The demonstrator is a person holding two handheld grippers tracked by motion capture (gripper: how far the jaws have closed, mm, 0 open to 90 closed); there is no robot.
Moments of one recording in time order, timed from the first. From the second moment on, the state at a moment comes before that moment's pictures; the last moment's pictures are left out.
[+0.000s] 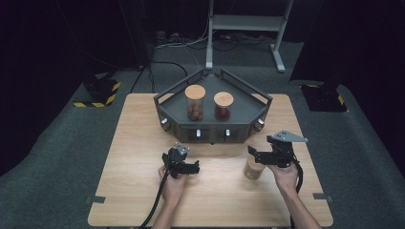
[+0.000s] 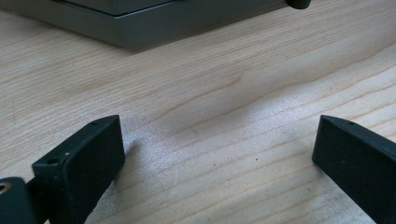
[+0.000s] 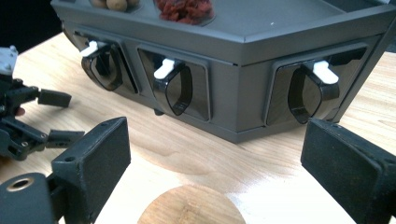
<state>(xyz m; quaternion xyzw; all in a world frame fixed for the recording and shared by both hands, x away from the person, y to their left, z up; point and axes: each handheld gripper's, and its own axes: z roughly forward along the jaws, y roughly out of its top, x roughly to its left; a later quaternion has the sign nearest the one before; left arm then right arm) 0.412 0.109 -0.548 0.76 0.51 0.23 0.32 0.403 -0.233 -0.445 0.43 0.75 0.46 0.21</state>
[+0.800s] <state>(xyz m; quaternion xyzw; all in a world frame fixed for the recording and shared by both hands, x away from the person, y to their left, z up) 0.412 0.109 -0.548 0.76 0.52 0.23 0.32 0.391 -0.233 -0.464 0.42 0.76 0.45 0.21</state>
